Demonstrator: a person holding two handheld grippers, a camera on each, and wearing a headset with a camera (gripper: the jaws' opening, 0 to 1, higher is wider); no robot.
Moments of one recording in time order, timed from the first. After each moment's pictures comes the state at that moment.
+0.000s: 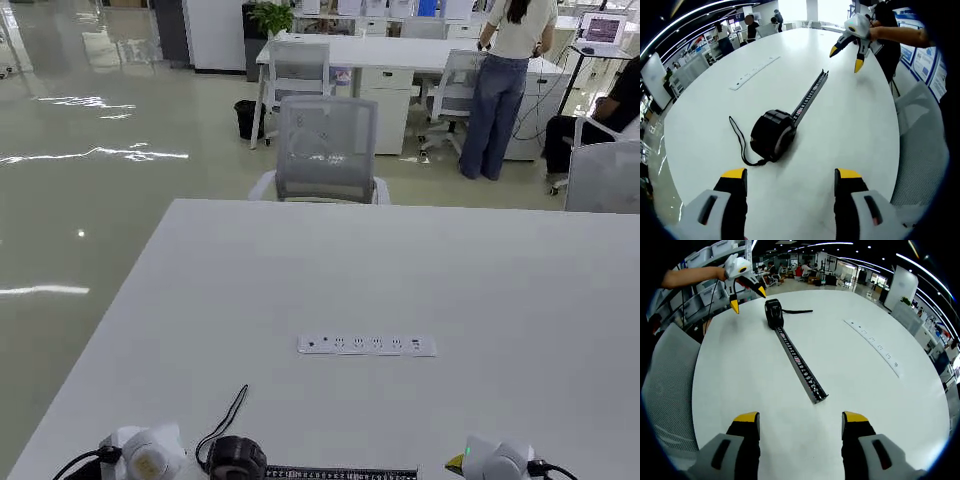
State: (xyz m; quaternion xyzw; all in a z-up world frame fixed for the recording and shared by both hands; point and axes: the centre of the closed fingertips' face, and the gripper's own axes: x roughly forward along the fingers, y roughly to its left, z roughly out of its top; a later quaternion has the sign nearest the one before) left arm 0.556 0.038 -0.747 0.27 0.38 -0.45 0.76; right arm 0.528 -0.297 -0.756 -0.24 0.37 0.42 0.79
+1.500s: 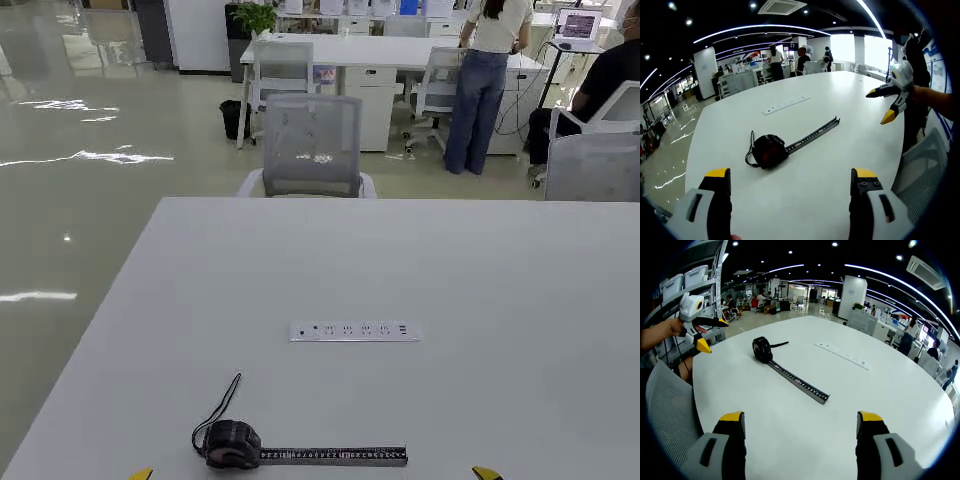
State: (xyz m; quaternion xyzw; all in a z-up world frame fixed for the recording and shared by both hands) left arm 0.485 0.017 -0.684 0.13 0.27 -0.30 0.91; right arm 0.462 -0.279 -0.698 -0.14 0.29 0.27 0.91
